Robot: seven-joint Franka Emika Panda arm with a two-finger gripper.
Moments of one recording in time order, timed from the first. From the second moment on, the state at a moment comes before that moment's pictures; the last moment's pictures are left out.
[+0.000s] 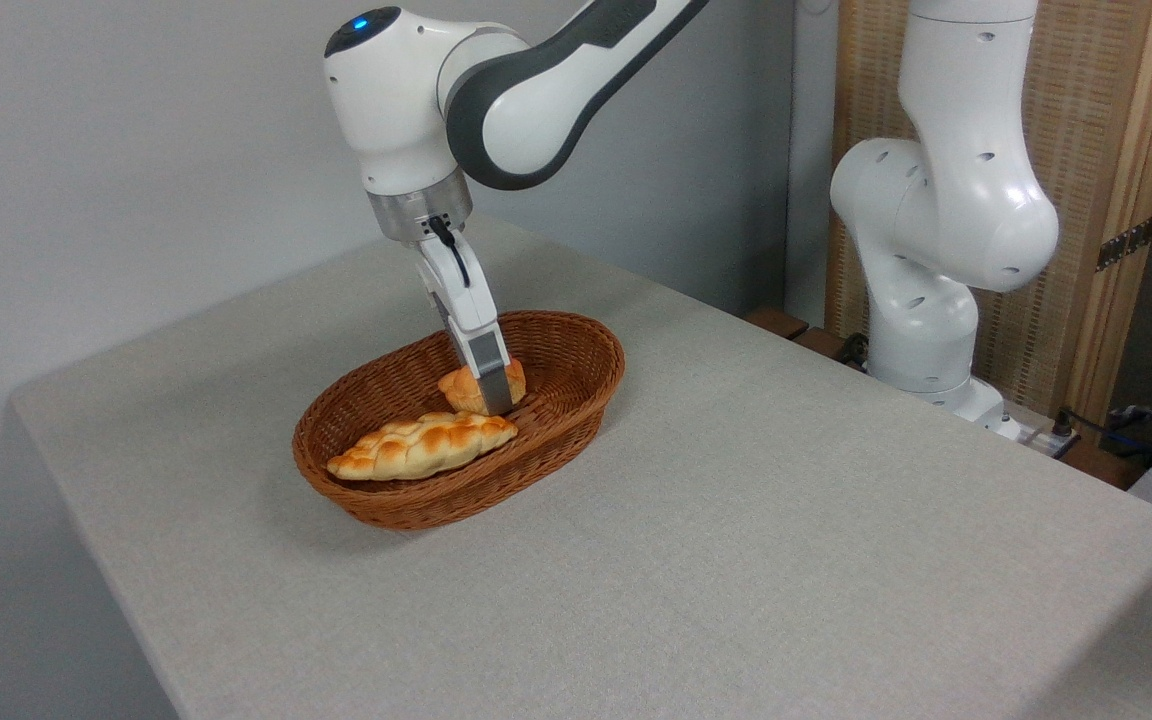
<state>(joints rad) -0.20 -0.08 -0.26 -2.16 -0.10 1.99 0.65</state>
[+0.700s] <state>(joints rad) -0.20 -0.08 -0.26 -2.16 -0.10 1.99 0.65</state>
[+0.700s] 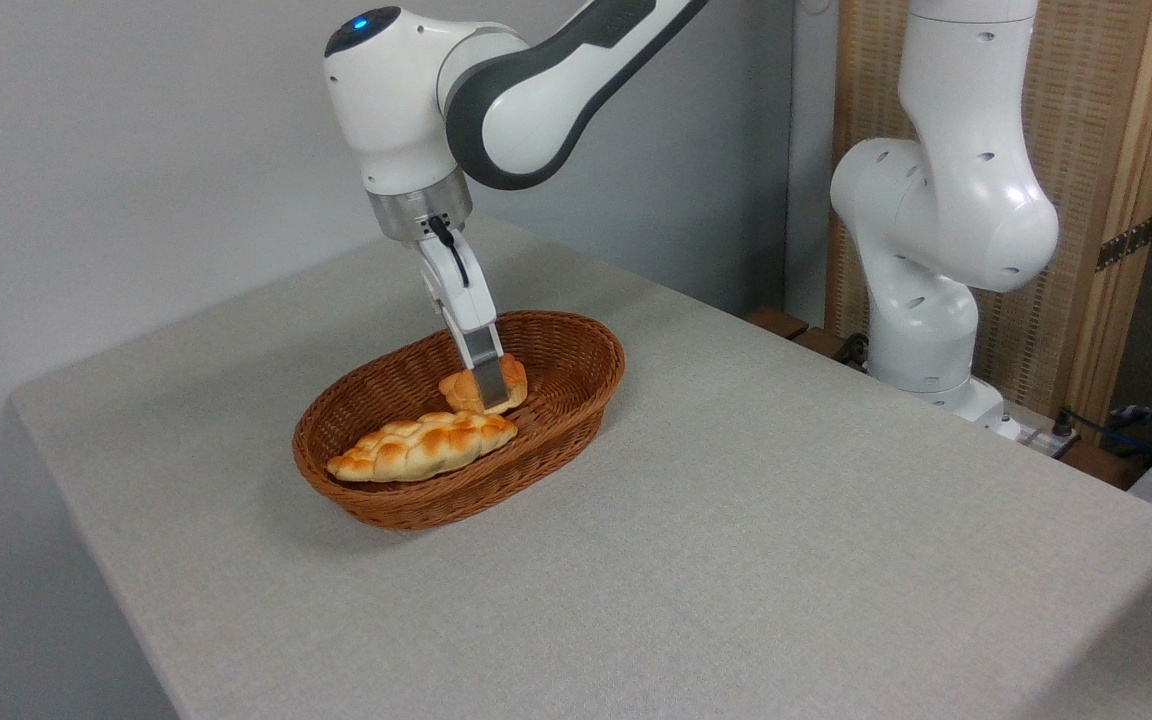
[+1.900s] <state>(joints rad) -0.18 -0.02 0.22 -1.91 -0.10 1.89 0.95</state>
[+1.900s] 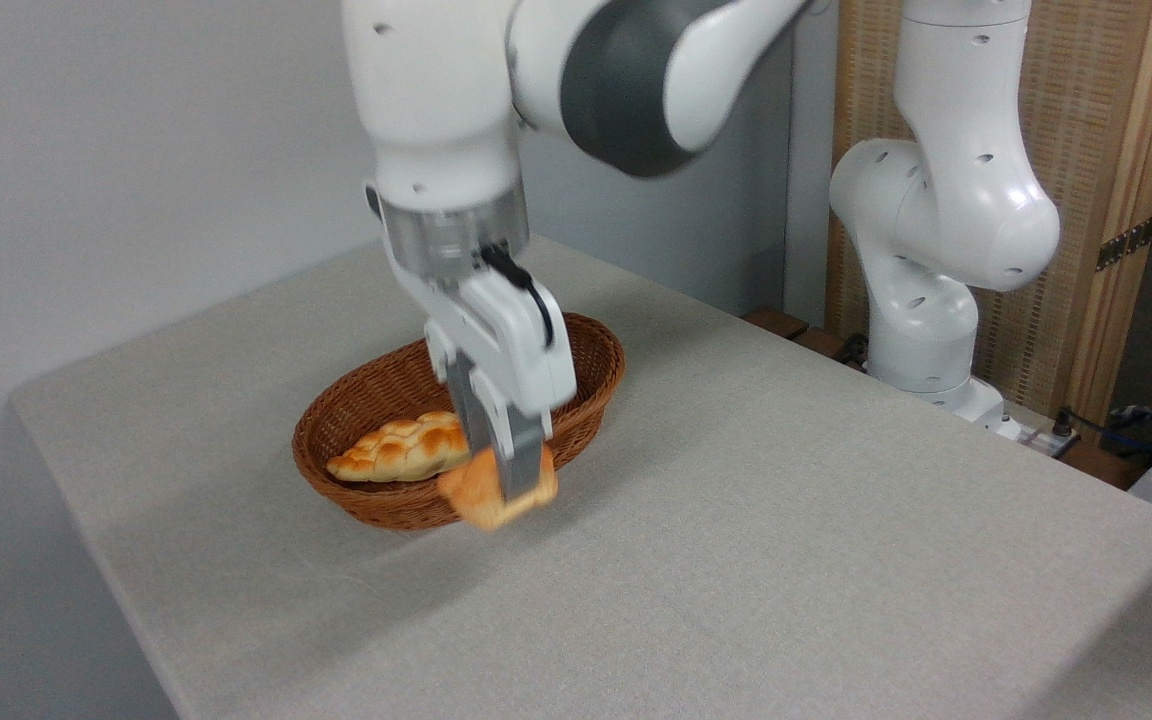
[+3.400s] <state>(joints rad) -0.01 -0.03 -0.08 -1.72 -0.05 1.74 0.63</state>
